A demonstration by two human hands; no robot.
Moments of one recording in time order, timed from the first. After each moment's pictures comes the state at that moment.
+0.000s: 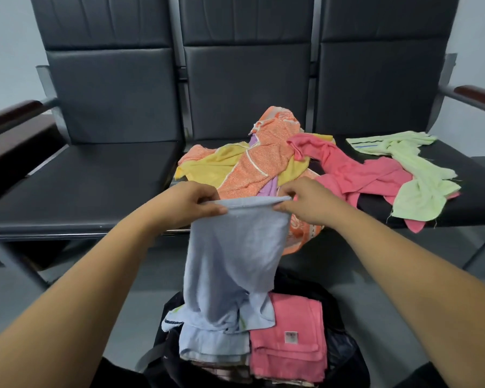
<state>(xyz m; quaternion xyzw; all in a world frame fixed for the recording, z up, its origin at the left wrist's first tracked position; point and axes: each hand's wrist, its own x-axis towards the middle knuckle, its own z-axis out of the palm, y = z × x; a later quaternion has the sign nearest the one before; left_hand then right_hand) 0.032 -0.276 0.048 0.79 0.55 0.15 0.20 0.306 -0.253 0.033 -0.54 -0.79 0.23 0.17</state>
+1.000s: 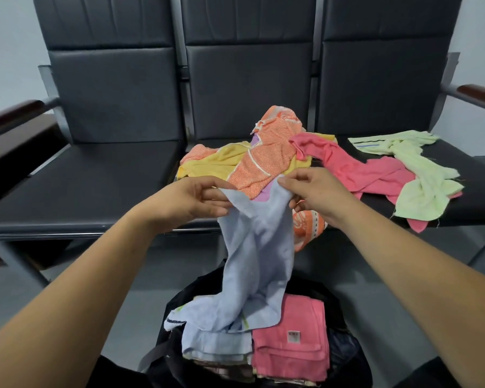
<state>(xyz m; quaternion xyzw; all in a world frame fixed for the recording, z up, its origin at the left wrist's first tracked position) 0.029 -0.279 0.046 0.63 0.44 0.30 0.56 0.305 -0.254 0.036 -0.52 -0.61 0.45 0.40</state>
